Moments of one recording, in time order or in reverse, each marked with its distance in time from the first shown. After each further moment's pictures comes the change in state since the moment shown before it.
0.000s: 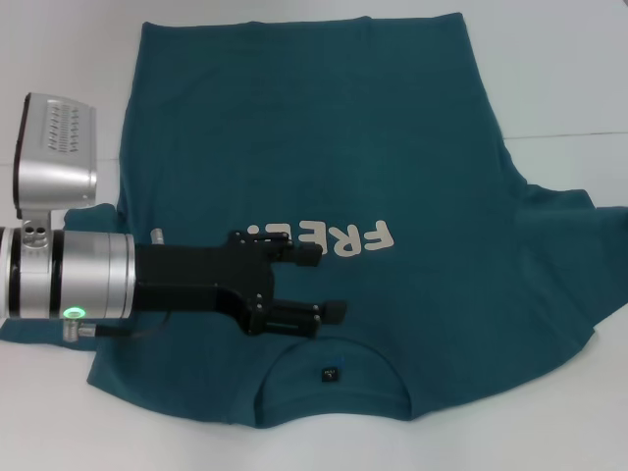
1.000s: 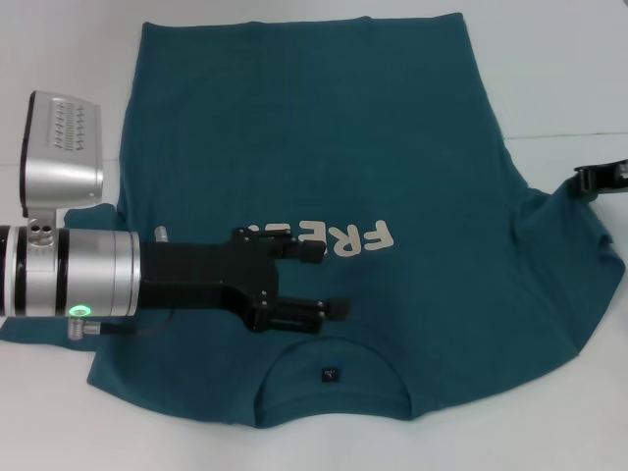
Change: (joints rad) left arm -0.002 -0.008 0.000 -0.005 0.000 -0.012 -0.001; right arm 0.064 0.064 -0.022 -0.098 0.012 -0.079 -0.015
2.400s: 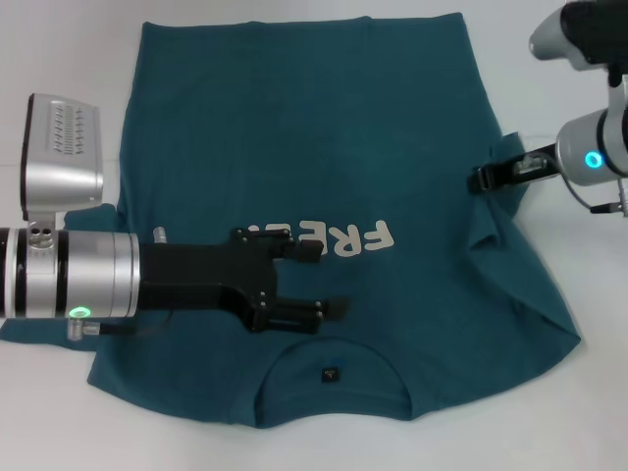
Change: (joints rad) left arm 0.005 -0.001 0.000 0.001 0.000 -0.011 0.015; right arm 0.088 0.070 -0.134 0.016 0.052 0.008 -0.002
